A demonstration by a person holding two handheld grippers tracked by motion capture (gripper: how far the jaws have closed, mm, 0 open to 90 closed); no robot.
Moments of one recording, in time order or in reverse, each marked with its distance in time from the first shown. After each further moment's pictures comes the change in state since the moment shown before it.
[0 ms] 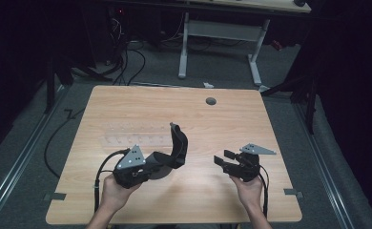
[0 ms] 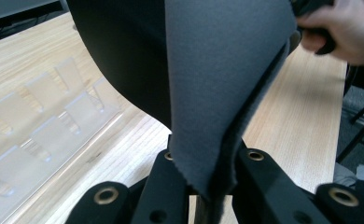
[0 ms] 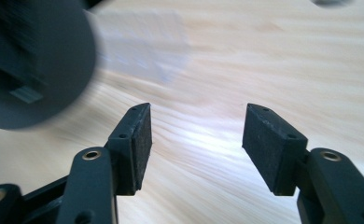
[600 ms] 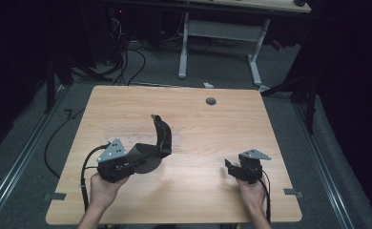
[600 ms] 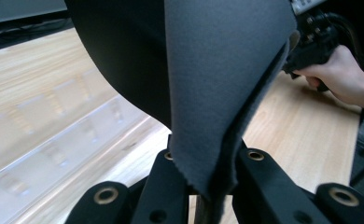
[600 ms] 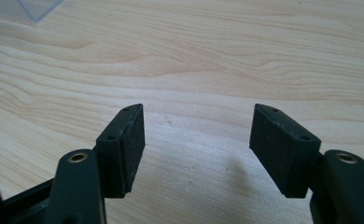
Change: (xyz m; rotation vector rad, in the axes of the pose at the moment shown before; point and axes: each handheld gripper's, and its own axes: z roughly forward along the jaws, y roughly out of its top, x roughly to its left) left arm 0.026 0.019 -0.025 -0.105 0.071 -0.079; right arm -0.033 -0.035 0.019 0.101 -0.322 -0.048
